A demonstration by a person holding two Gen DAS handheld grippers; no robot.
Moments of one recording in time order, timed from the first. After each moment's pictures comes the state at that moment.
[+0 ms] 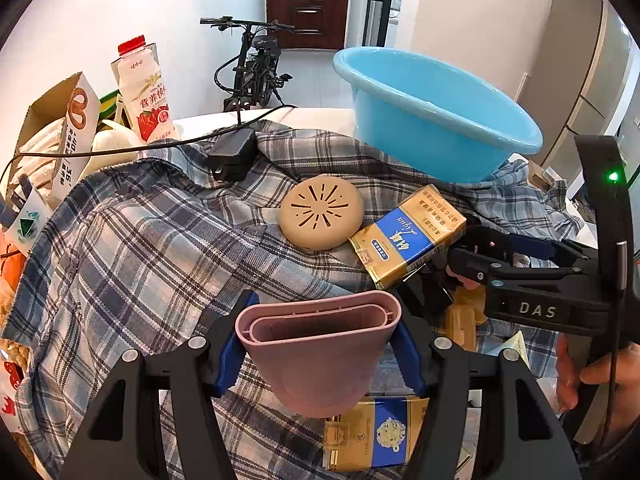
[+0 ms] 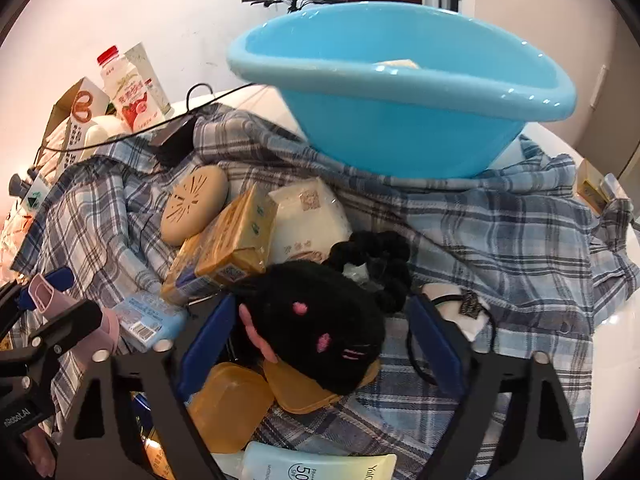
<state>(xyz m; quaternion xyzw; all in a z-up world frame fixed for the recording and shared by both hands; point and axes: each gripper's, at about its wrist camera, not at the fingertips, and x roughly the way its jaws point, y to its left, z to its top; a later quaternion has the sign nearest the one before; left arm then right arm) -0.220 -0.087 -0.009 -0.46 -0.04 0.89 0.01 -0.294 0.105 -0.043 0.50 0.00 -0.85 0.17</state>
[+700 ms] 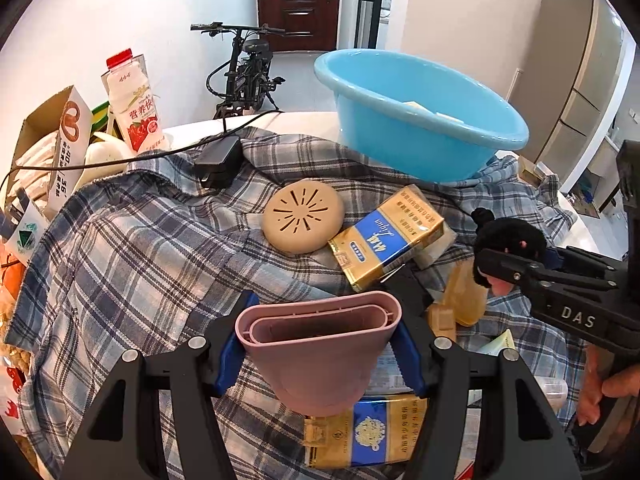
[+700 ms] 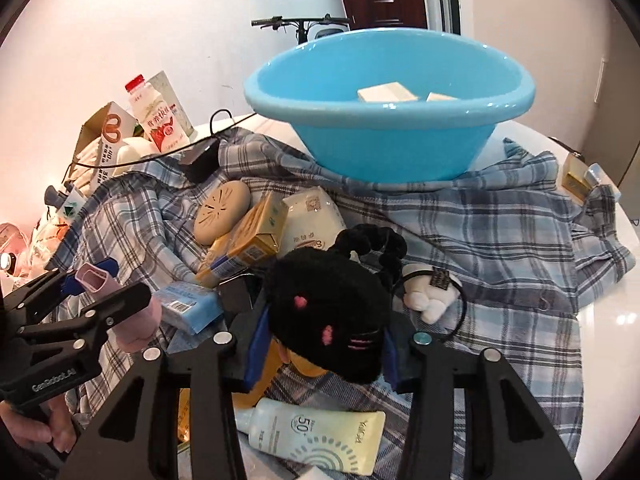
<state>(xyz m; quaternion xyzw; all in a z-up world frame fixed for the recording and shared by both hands) -0.218 -0.070 0.000 -0.46 -0.03 0.89 0.02 -0.259 0.134 -0.011 0.47 -0.03 -0.86 0.19</state>
